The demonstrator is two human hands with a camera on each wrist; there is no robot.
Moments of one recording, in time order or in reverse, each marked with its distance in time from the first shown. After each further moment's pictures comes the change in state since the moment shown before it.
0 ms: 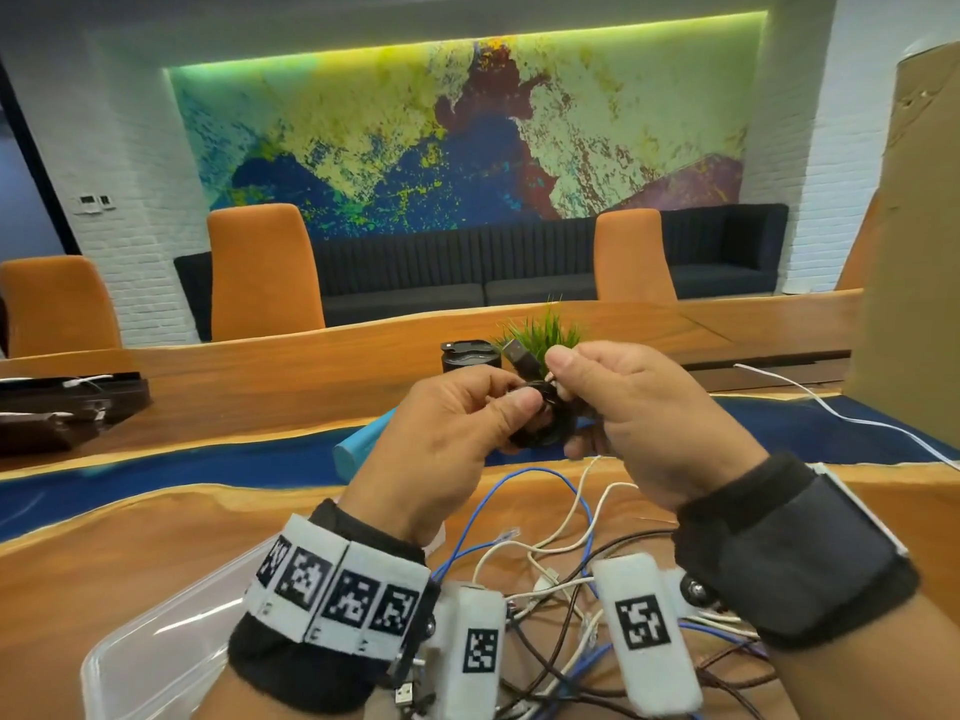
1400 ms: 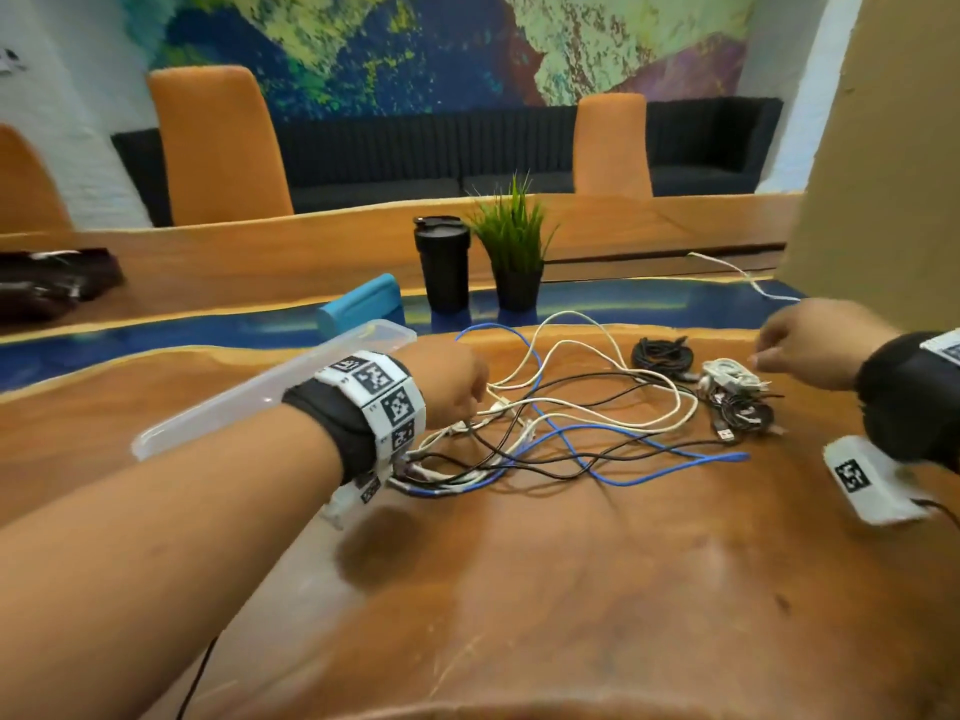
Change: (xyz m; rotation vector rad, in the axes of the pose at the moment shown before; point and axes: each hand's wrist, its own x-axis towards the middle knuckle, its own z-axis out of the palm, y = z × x) left_hand -0.023 -0.056 0.016 1.370 -0.598 -0.015; right_hand -0.078 0.069 -0.192 -1.390 0.028 0.473
